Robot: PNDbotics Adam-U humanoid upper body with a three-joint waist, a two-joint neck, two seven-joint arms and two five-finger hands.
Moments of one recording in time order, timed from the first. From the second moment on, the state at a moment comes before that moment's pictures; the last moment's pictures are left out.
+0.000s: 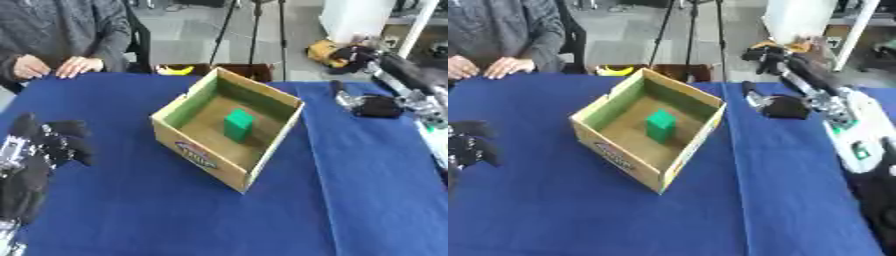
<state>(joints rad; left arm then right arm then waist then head) -0.23 0.29 0.02 -1.87 0.16 0.02 -0.11 -0.72 -0.57 -0.01 -1.34 0.66 -0.43 0.13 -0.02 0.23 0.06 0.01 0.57</state>
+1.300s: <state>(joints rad) -0.21 0.27 0.03 -1.86 0.15 0.02 -0.11 -0.29 -0.55 -0.07 -1.66 0.28 -0.19 -0.23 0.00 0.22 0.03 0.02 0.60</state>
